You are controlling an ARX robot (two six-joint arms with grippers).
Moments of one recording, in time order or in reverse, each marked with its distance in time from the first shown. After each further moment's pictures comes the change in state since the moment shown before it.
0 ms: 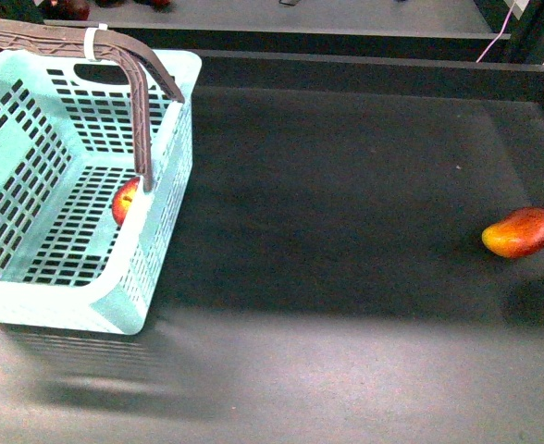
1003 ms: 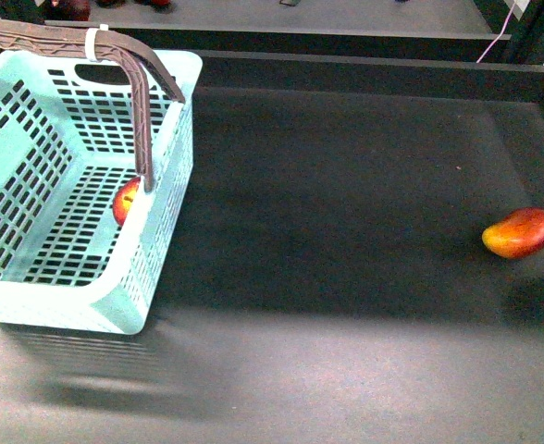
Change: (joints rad) left arm 0.000 -0.071 0.000 -0.042 0.000 0.000; right arm 0.000 0.000 0.000 0.000 0.000 0.000
